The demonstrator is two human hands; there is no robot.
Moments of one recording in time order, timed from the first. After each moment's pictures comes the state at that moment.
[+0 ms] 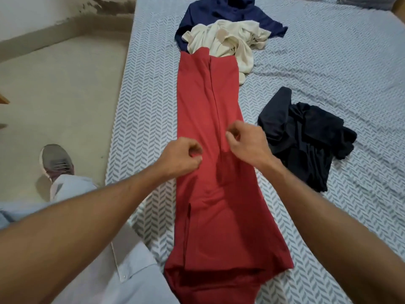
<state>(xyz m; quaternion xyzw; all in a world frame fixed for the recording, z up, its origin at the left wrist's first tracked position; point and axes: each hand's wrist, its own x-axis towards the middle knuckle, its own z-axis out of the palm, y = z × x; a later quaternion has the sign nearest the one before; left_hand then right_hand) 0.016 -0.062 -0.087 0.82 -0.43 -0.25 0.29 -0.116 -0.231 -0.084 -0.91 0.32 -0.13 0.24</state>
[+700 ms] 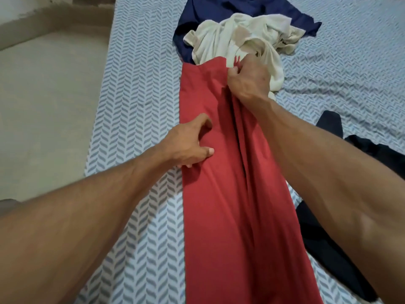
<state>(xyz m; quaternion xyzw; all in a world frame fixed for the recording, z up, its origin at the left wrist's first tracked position) 0.175 -0.202 -0.125 0.79 -0.46 -0.33 0.24 0.135 -0.410 -0.108 -0.83 0.49 -0.19 0.18</state>
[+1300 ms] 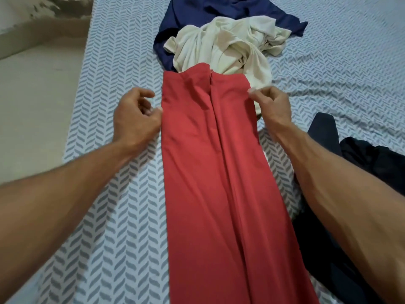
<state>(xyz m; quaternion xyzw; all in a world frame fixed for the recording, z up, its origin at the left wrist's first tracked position) 0.237 -0.227 -0.149 0.82 -0.28 -0.10 0.48 0.046 -0.457 -0.151 -0.67 0.51 -0.29 0.45</state>
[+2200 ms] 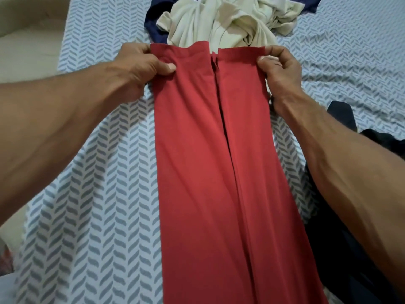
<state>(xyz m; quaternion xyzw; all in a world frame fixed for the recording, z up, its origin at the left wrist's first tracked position) 0.294 -0.305 -0.130 0.73 -0.19 -0.34 0.57 0.073 -0.489 -0.147 -0.62 0.40 -0.37 0.55</state>
